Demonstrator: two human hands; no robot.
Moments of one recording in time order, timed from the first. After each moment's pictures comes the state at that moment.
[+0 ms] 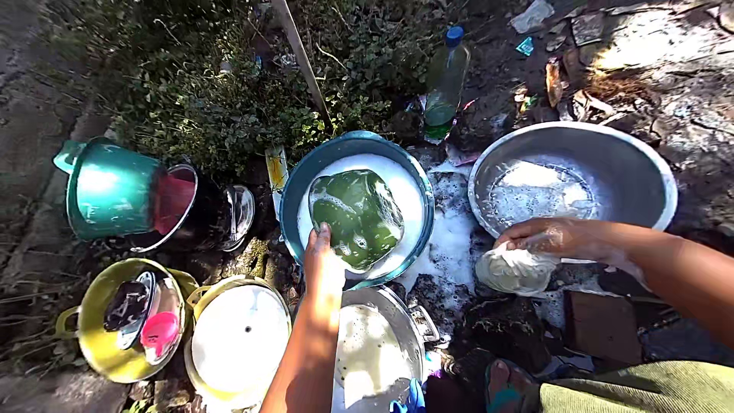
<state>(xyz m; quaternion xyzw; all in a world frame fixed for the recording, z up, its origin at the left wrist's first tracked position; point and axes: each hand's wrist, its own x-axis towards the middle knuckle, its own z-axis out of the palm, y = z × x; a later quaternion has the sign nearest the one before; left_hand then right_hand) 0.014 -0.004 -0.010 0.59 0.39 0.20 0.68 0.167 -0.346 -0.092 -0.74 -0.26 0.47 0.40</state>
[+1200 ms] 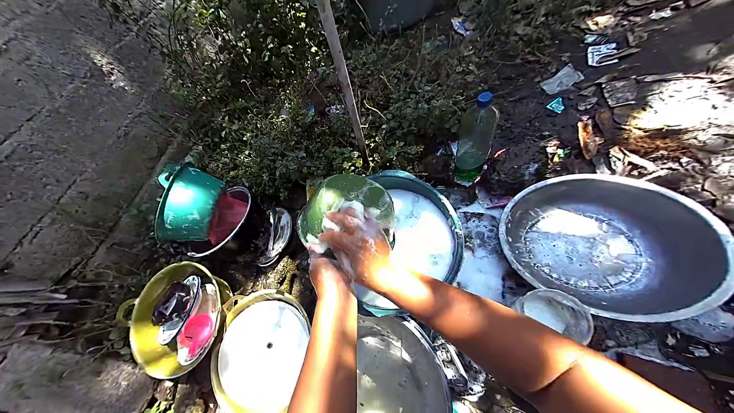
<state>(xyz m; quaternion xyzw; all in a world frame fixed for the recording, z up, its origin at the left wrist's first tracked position) 0.026 0.027 0.024 0.42 0.44 0.39 0.70 0.074 -0.032 0.002 -0.70 -0.44 -0.13 0.55</state>
